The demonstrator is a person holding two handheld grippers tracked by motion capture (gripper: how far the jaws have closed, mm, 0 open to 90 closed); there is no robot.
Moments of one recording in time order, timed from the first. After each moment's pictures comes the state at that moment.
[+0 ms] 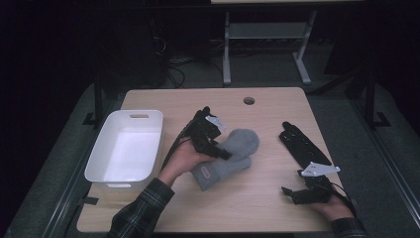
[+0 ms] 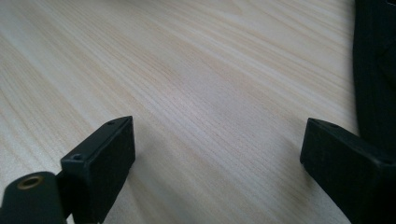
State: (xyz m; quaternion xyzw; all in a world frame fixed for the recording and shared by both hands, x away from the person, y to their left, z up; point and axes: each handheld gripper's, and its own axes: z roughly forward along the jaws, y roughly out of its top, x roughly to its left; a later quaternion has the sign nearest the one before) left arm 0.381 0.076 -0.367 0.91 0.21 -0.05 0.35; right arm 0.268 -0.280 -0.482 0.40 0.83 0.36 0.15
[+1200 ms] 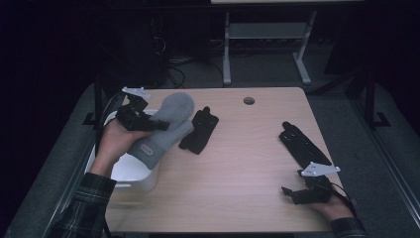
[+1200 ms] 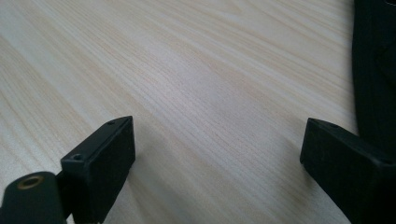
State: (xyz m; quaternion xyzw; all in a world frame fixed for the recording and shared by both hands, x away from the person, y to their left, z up) left arm 0.381 0.246 -0.285 0.86 0.35 0.06 0.37; right arm 0.268 -0.280 -0.482 0.40 0.83 0.36 0.15
